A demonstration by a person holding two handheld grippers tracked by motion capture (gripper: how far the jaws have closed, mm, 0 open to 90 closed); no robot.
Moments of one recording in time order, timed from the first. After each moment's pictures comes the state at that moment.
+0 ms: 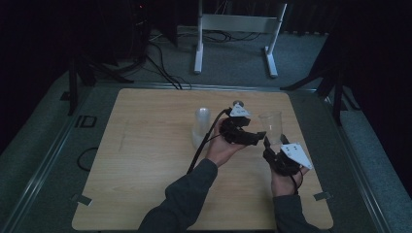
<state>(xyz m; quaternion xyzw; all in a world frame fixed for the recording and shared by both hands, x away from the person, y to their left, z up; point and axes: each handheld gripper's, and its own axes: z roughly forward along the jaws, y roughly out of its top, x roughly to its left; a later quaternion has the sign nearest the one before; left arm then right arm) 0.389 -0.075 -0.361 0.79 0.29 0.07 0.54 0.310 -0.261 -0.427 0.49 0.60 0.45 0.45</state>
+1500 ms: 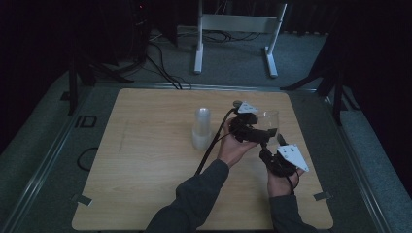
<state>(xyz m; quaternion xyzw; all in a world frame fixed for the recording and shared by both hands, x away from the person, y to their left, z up) 0.392 -0.100 -0.358 0.76 0.32 0.04 0.56 0.306 -0.250 -0.428 0.47 0.59 0.47 0.45</state>
